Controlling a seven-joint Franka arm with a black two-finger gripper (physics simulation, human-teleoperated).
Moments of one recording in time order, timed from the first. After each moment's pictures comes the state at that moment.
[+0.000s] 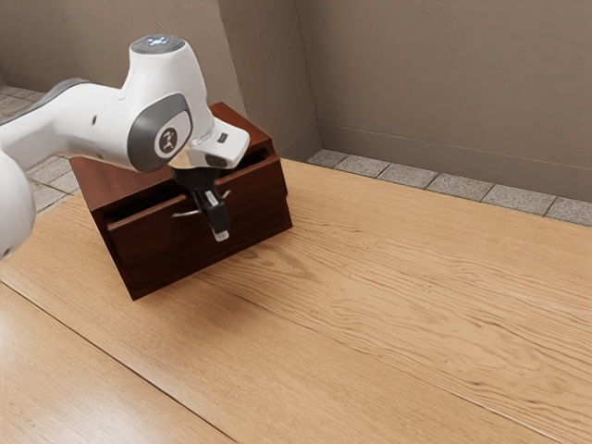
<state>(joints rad) 0.04 0.22 0.20 -1.52 0.12 1.88 0.65</state>
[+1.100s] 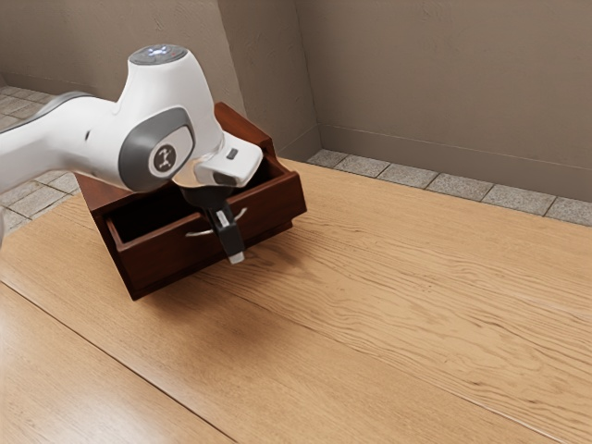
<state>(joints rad) 0.03 0.07 0.11 -1.70 0.11 1.91 0.61</state>
